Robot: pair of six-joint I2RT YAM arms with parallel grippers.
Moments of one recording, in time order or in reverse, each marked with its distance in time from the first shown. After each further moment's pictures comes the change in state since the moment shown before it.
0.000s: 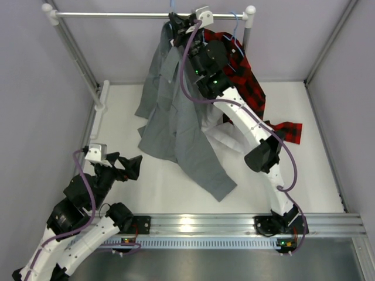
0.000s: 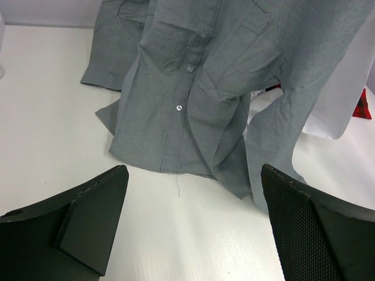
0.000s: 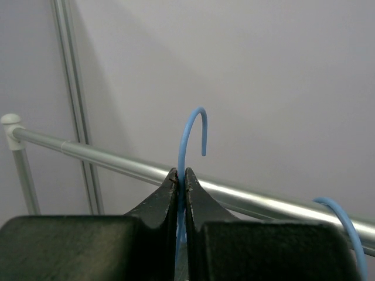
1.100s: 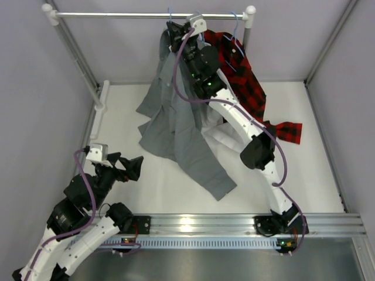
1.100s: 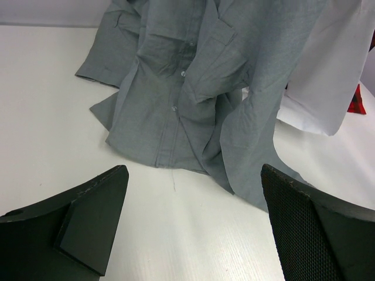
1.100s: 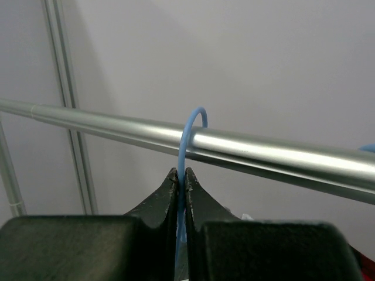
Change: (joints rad) left arm 0.000 0.000 -0.001 0.000 0.026 0.003; right arm -0.021 0.090 0.003 0.066 -0.029 0.008
